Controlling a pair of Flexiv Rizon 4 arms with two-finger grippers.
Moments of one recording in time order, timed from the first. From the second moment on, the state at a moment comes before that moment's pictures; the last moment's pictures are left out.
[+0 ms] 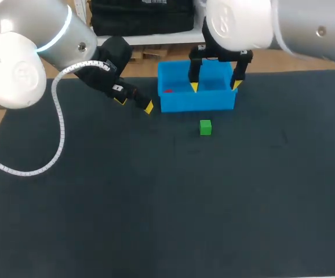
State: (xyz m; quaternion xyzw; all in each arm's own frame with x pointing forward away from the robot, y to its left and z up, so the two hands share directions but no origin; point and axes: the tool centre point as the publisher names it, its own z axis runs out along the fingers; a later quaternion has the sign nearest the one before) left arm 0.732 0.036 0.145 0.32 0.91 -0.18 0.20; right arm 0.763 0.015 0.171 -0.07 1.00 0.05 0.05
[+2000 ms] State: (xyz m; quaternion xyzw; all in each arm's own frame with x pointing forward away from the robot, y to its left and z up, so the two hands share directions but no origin) left arm 0.732 0.036 0.145 0.32 0.91 -0.18 0.20; right arm 0.781 0.036 0.095 -0.01 1.00 -0.01 0.04
